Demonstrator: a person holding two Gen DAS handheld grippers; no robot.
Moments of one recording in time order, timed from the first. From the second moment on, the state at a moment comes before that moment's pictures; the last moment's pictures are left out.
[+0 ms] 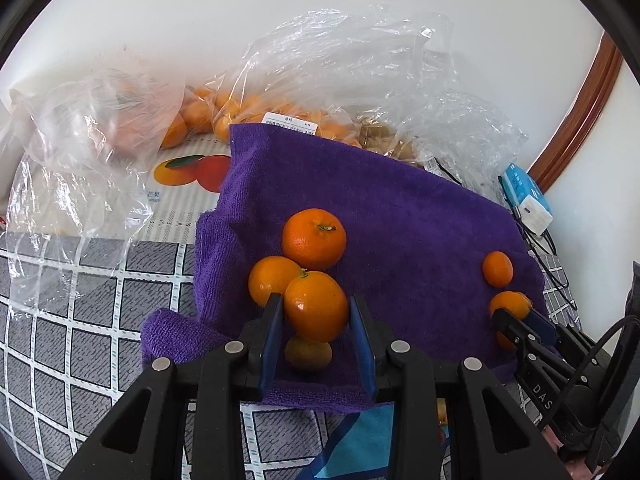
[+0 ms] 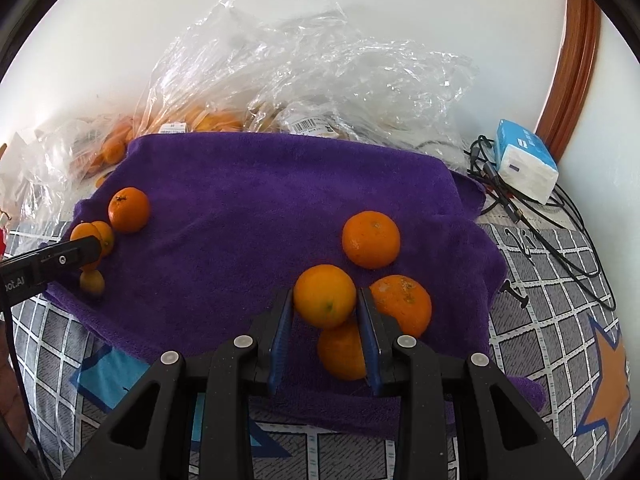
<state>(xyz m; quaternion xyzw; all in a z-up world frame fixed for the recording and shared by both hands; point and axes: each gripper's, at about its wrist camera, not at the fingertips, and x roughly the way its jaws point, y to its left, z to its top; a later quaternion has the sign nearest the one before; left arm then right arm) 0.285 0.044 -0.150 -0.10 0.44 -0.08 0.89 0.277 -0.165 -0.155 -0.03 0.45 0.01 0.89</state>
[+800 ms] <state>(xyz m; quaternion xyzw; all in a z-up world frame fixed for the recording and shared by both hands) 0.278 0.041 -0.139 -0.11 0.44 -0.08 0.89 0.260 -0.179 -0.138 0.00 0.45 0.02 0.89</state>
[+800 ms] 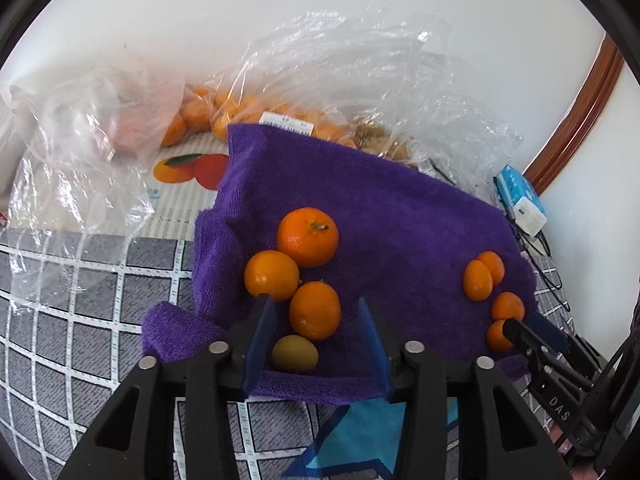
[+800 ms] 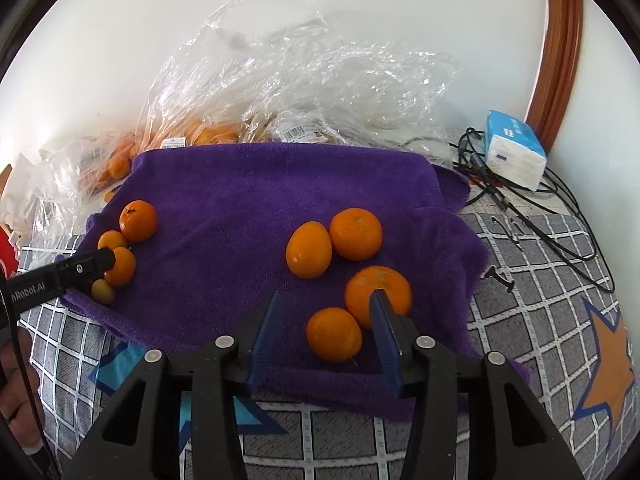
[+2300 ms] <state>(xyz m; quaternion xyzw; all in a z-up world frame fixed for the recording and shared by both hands) 0.141 0.106 -0.182 -0.09 0.41 -0.01 0.91 0.193 -0.122 -0.145 0.03 0.47 0.09 0.88</state>
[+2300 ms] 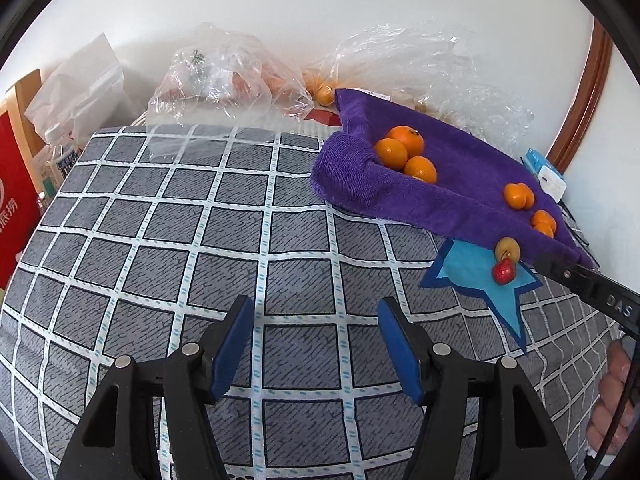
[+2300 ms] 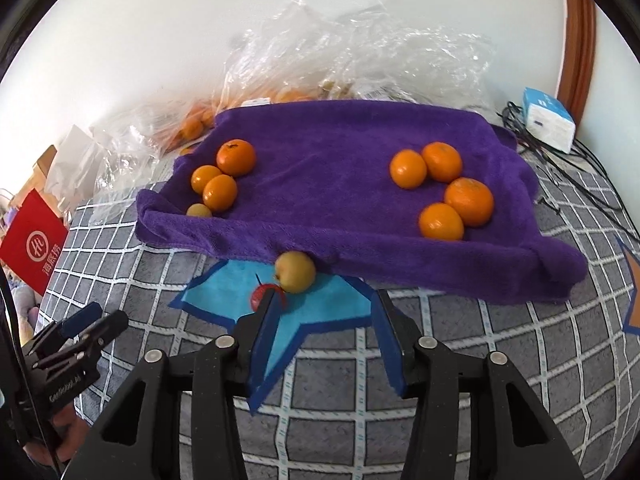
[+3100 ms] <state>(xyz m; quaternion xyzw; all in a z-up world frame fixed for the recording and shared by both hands) 0.143 0.100 -0.181 -0.09 0.41 -0.02 0.91 0.193 -0.138 -0.149 0.02 0.47 0.07 0.88</state>
